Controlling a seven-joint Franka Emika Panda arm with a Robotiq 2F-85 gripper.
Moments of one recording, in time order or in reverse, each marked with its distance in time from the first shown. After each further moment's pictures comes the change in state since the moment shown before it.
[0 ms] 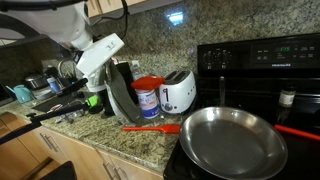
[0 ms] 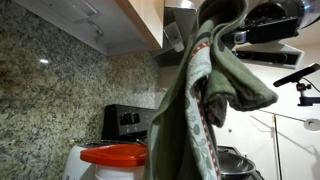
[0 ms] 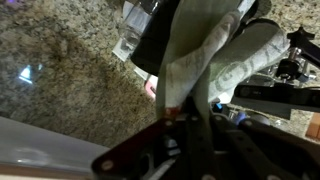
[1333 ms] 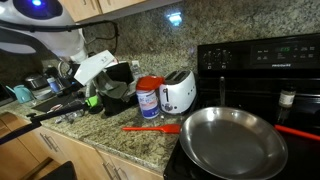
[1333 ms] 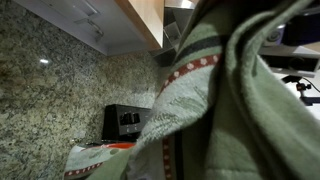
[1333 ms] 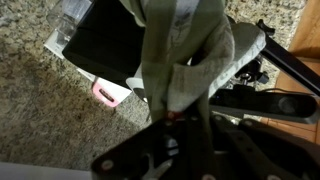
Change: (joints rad) arm 0.082 0.114 0.124 0.017 0.002 0.019 0.003
